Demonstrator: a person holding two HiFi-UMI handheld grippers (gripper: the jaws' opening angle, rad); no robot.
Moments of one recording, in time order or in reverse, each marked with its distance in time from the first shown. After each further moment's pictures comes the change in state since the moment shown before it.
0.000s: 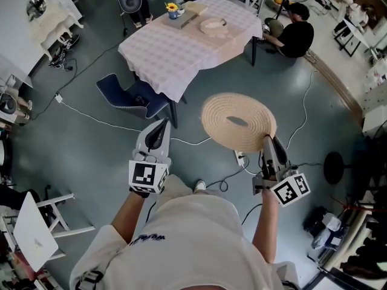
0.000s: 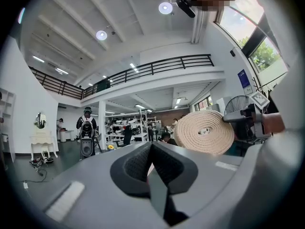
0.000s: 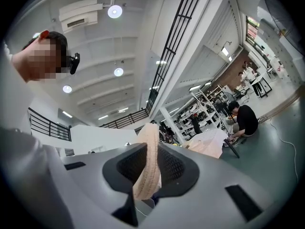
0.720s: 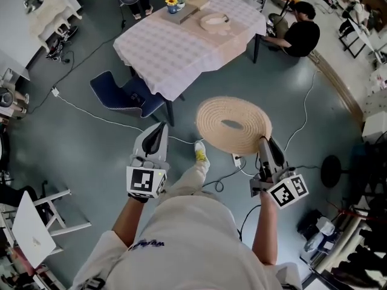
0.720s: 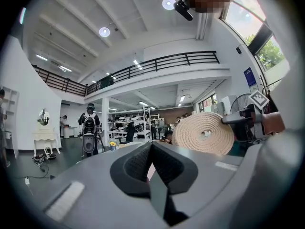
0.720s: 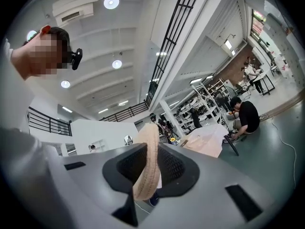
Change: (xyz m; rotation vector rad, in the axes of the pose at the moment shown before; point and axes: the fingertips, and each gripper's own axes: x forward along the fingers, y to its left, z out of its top) left arm 0.046 0.013 -0.018 -0.026 0.037 0.042; right arm 0.055 -0.037 -0.008 -0.008 0.099 0.004
